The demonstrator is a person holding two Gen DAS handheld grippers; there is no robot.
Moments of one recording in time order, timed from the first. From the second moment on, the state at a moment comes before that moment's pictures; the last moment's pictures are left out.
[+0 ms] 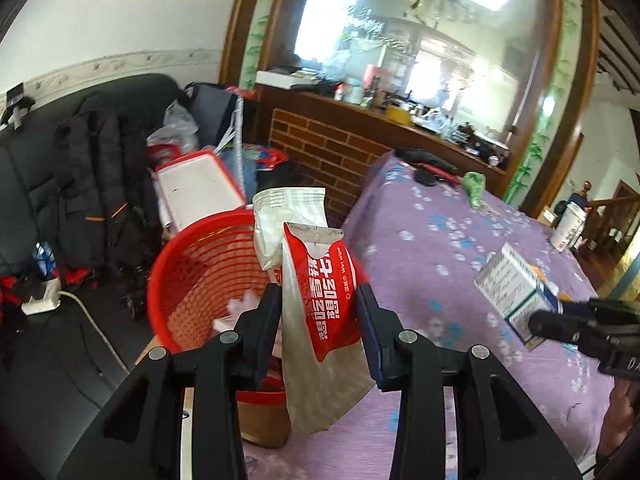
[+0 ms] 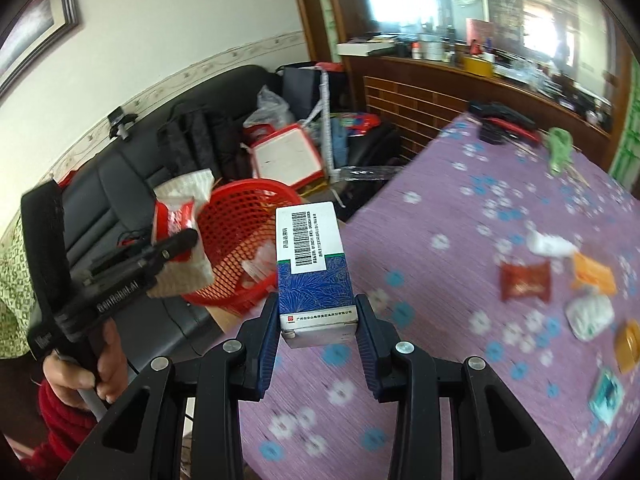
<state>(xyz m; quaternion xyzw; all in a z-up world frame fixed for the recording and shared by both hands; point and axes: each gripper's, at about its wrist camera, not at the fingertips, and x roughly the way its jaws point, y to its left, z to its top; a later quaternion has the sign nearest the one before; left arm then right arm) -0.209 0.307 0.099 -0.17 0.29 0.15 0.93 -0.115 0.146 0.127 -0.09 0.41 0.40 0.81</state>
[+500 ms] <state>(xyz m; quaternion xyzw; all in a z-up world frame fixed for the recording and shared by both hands) -0.206 0.354 0.079 -0.19 0.30 0.17 0.92 -0.089 0.254 0.102 -0.10 0.44 0.43 0.79</state>
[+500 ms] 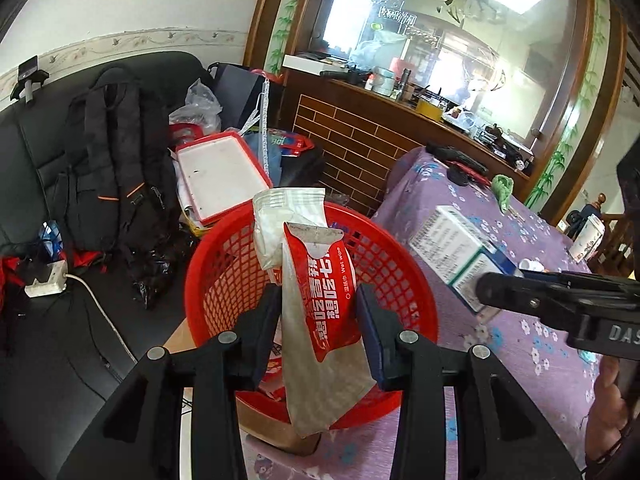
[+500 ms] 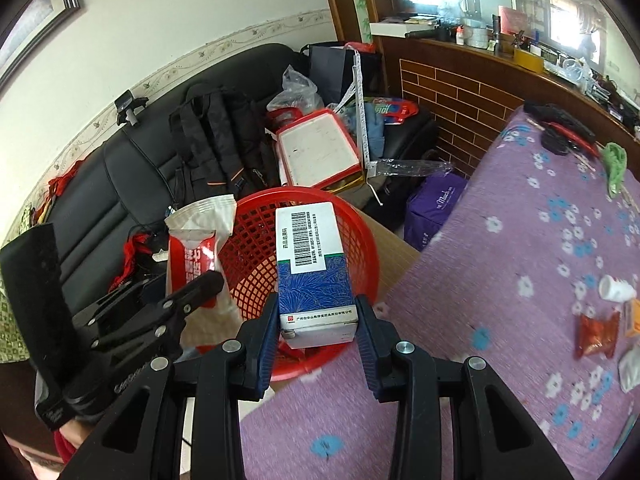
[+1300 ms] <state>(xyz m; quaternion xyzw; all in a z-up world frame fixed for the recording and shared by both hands) -0.173 0.243 0.097 -0.13 0.31 0.08 0.94 -0.082 0.050 0.099 0.00 0.43 0.32 0.84</state>
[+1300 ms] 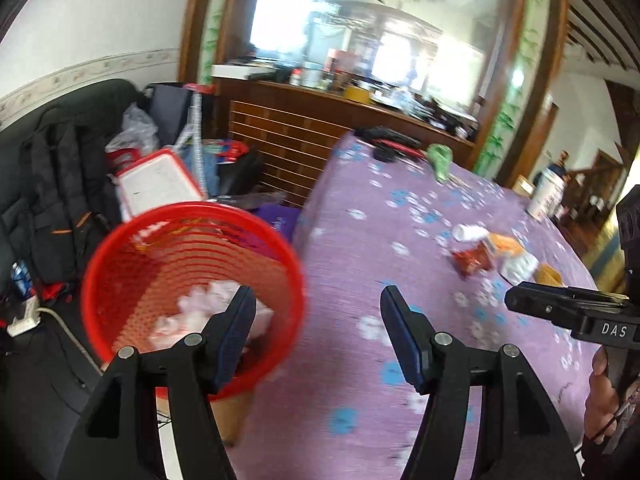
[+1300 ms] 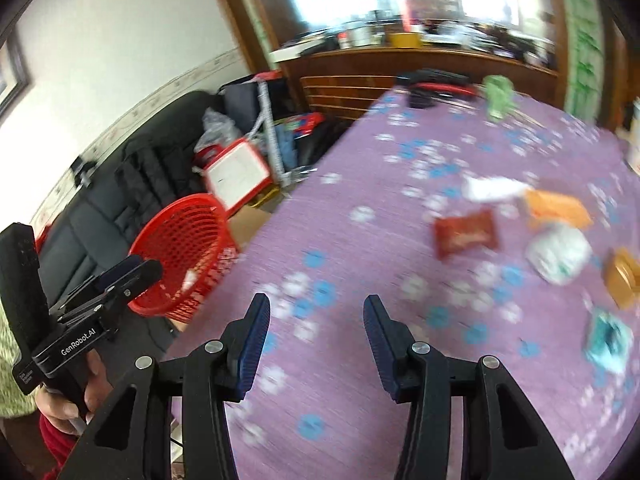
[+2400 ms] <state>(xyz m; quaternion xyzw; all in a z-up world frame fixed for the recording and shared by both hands) 0.048 0.020 0.036 0.16 0.41 -0.02 0.90 -0.076 -0.216 0.077 0.20 0.42 0.18 0.87</state>
